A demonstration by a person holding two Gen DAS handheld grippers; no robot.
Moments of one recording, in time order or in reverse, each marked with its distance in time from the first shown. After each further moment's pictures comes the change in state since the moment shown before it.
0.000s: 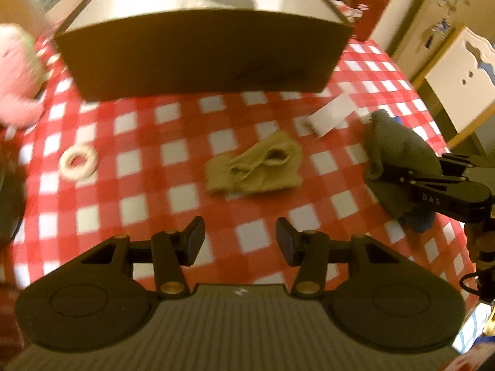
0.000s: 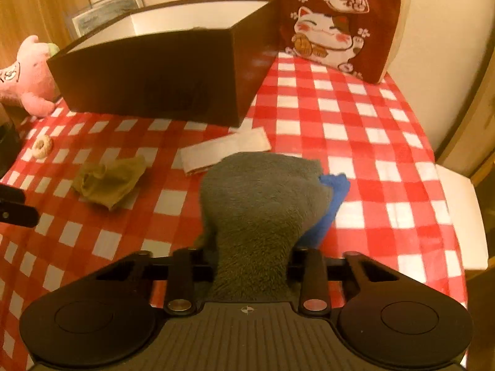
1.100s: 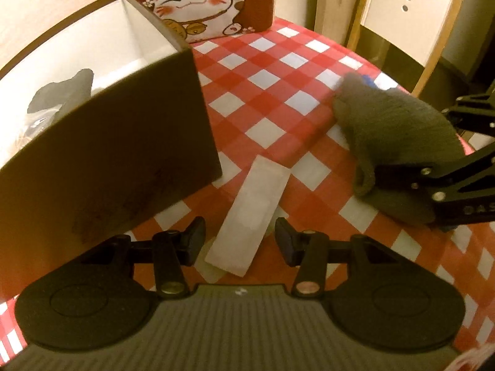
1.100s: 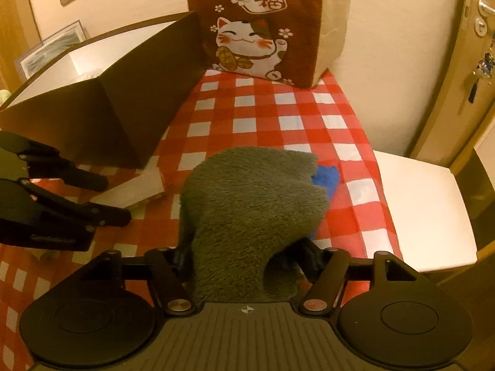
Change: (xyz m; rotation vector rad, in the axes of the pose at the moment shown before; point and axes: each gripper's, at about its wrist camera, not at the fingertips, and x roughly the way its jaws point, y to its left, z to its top) left arm 0.117 -0.111 0.094 0.452 -0.047 -0.058; right arm 0.009 -0.085 0.026 0.118 -0.027 -0.054
